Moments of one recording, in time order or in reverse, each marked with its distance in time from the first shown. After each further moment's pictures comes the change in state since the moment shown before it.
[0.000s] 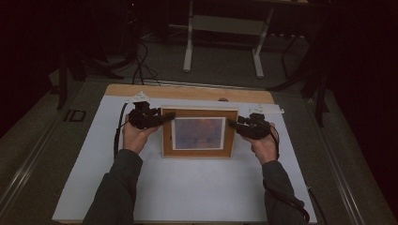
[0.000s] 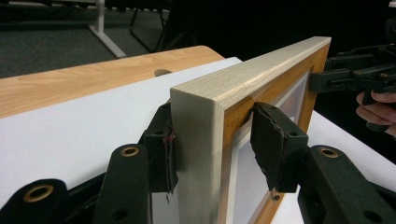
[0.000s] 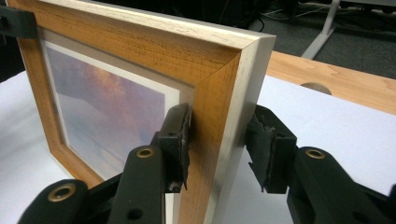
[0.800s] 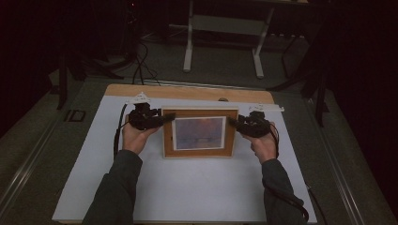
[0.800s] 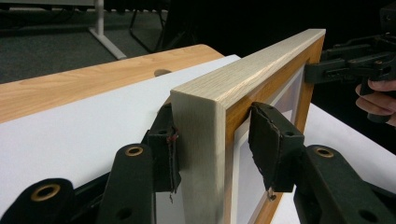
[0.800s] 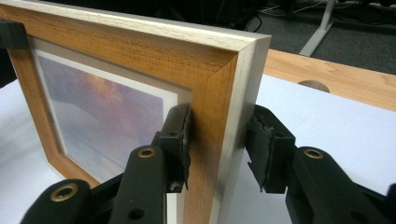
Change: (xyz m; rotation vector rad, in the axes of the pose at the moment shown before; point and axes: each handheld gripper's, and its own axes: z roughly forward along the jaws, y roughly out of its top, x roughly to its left) left arm -0.003 -0.001 -0.001 0.002 0.005 0.035; right arm -0.003 0.004 0.002 0.005 -0.008 0.036
